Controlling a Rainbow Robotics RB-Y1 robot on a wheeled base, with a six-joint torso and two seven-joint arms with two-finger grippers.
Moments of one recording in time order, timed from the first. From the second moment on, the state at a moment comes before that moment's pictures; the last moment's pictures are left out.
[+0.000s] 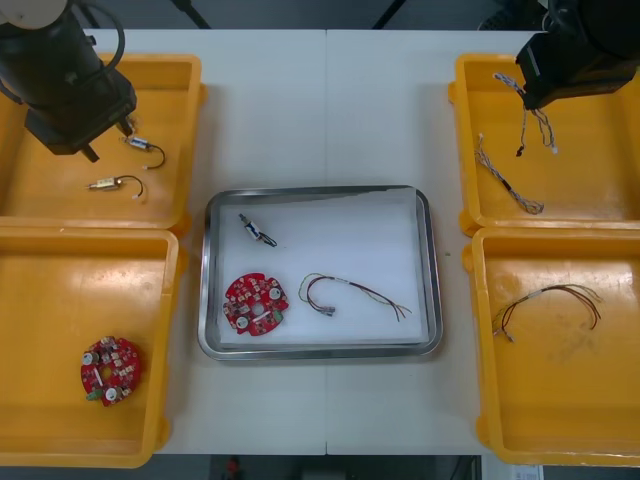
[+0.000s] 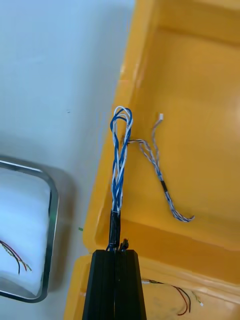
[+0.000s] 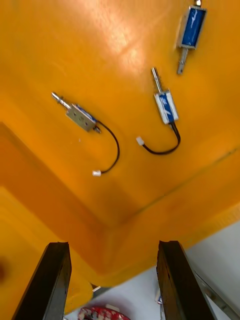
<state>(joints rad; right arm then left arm) -1.02 -0.68 0.05 -1.50 -0.82 1.91 1.41 -1.04 0.89 -0.45 -1.40 0.93 1.74 -0.23</state>
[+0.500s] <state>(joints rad) -0.96 -0.69 0.29 -1.82 -0.94 1.92 1.53 -1.04 0.90 -0.44 -1.21 0.83 1.53 -0.48</state>
